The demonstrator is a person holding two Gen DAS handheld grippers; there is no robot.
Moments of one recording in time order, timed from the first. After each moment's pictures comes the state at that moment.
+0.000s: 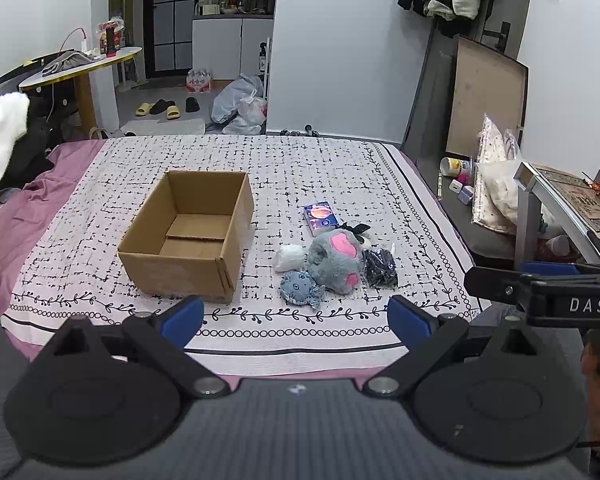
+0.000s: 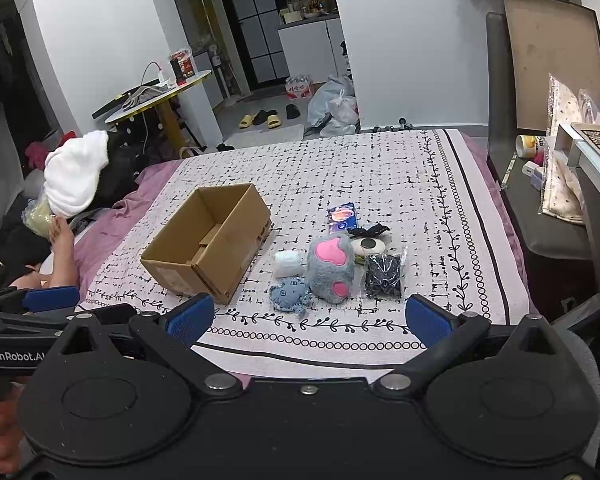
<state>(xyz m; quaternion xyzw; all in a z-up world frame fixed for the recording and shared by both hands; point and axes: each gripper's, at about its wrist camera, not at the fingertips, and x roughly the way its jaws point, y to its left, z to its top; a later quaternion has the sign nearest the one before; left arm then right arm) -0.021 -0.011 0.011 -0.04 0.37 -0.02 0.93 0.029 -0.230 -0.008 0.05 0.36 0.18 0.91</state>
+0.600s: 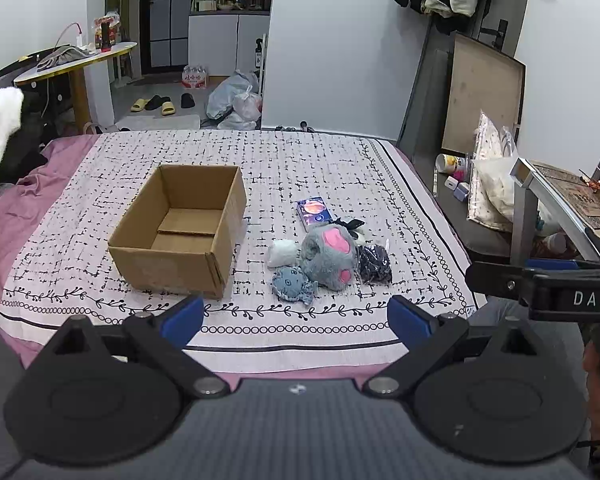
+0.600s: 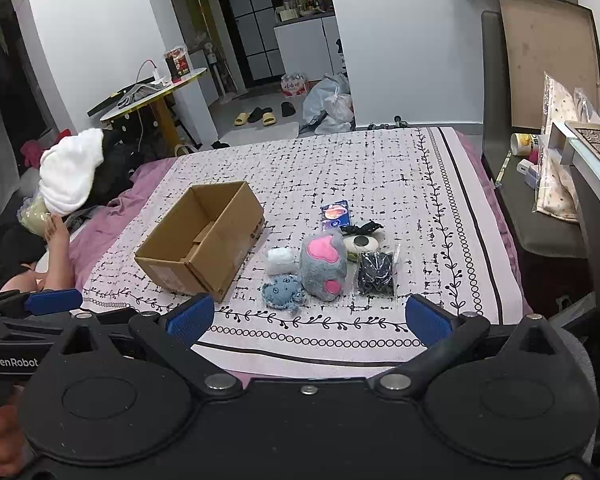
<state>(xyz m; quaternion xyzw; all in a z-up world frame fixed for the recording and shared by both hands) -0.016 -0.014 0.002 -0.04 0.37 -0.02 0.93 0.029 -0.231 -0.009 0.05 0.36 0.17 0.91</state>
